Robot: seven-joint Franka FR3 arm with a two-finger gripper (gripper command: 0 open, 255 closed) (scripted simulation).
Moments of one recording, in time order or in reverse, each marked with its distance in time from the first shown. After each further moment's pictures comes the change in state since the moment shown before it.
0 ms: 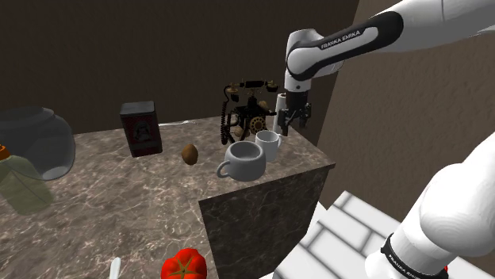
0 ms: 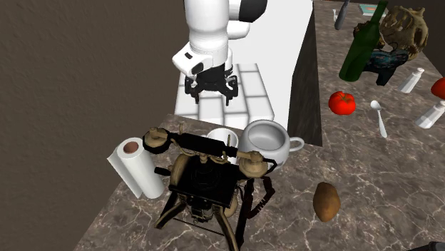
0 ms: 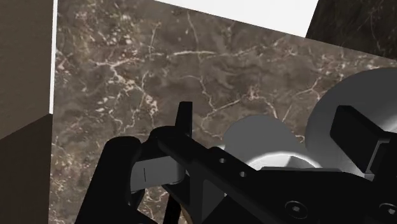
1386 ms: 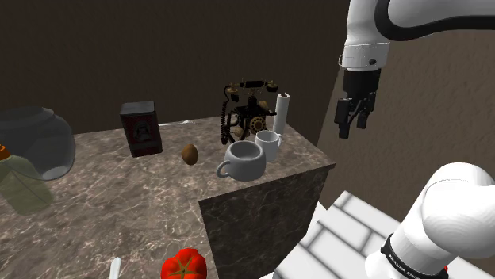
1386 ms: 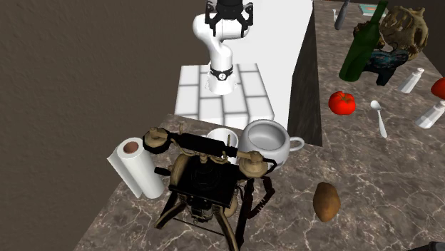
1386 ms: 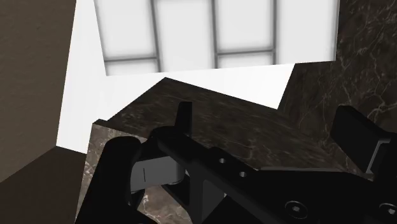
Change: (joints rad) arm 0.048 -0.664 0.094 -0.223 0.035 -0.500 0.074
